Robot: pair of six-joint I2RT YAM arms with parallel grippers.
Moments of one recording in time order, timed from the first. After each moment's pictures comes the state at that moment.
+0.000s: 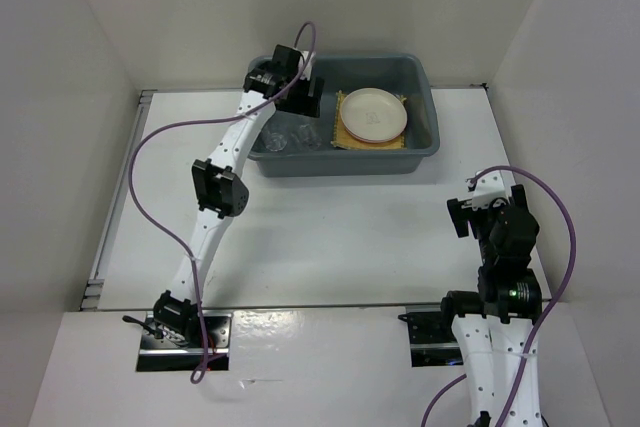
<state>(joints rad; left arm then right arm) -0.37 2.67 2.92 -1.06 0.07 -0.13 -0.10 0.36 0.66 -0.61 0.09 -0.46</state>
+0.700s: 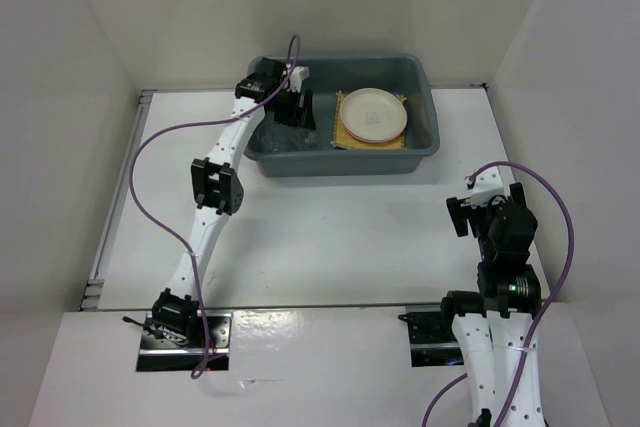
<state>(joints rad) -0.28 2.83 2.96 -1.01 0.45 -0.09 -0.10 0.39 0.66 -0.61 0.10 -0.46</state>
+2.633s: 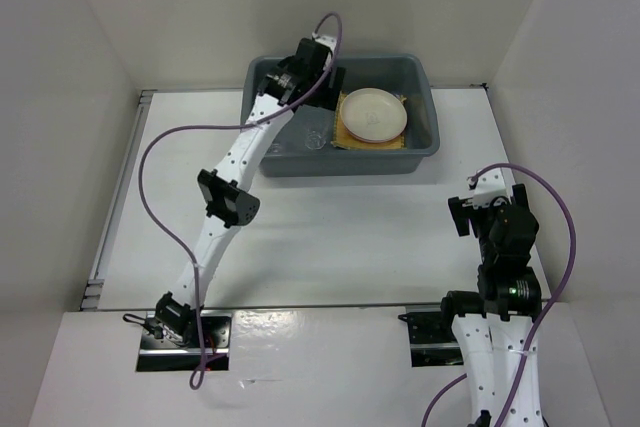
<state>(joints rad) -0.52 2.60 3.00 -1.08 -0.19 -0.14 -0.10 0.37 0.66 -0.60 0.12 -0.45</state>
